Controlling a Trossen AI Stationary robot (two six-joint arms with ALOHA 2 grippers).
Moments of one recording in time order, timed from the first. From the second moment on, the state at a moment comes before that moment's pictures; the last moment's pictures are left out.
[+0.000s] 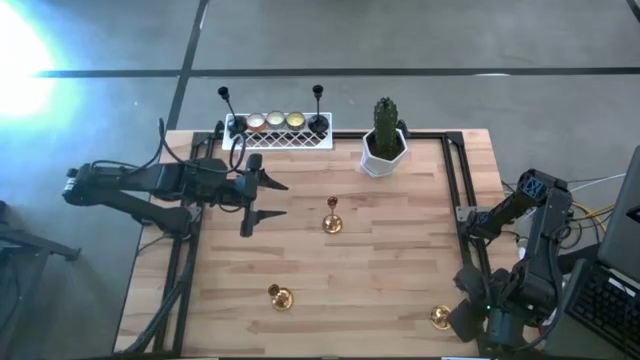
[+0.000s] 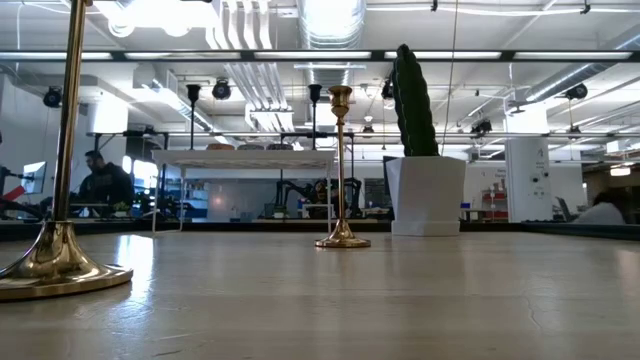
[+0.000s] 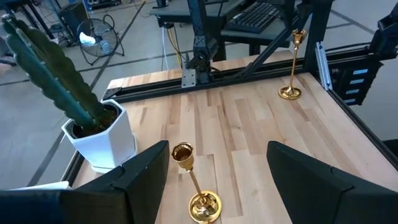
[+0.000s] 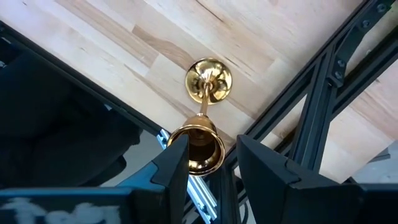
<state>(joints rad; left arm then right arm) -0.08 0.98 1.07 -0.39 -0.09 0.14 1.11 1.51 1.52 -1.47 0.02 2.10</state>
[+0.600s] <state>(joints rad) -0.08 0.98 1.07 -0.41 -0.08 0.13 1.11 1.51 1.45 -1.42 -0.04 2.09</state>
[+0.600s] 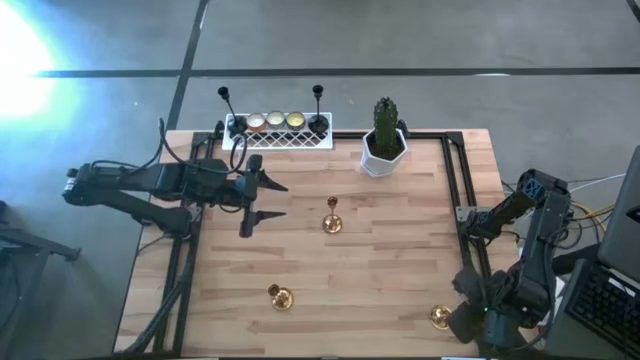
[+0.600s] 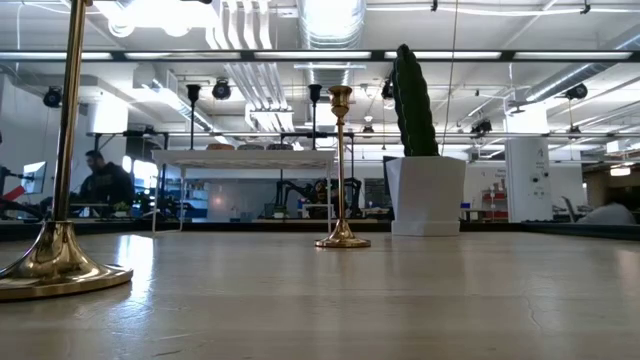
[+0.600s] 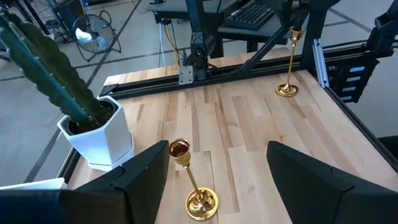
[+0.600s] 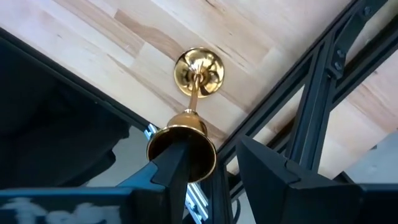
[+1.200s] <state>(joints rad) -0.08 0.98 1.06 -0.41 -0.07 0.11 1.11 1.51 1.45 -1.35 0.03 1.96</state>
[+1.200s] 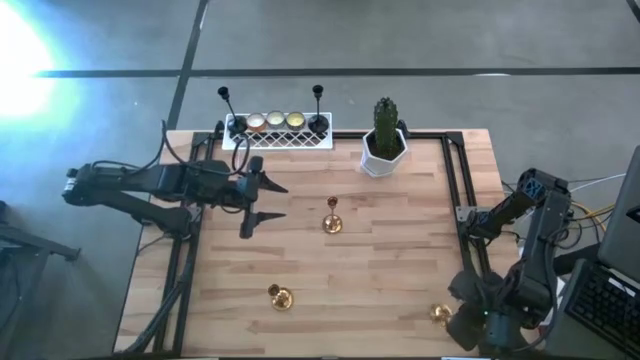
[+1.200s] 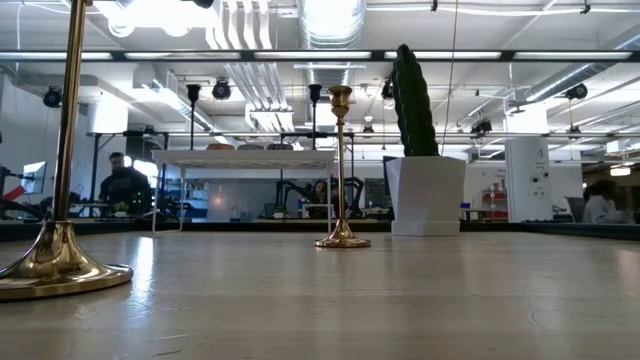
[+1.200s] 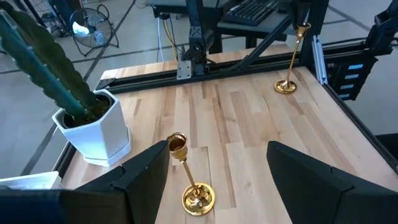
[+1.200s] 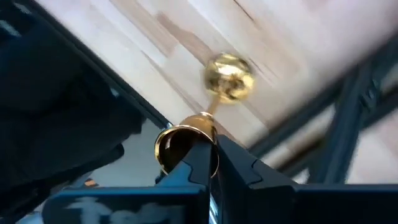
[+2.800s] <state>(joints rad) -0.08 1.10 1.00 -0.34 0.21 0.11 0.11 1.69 1.86 -1.04 -0.22 0.04</state>
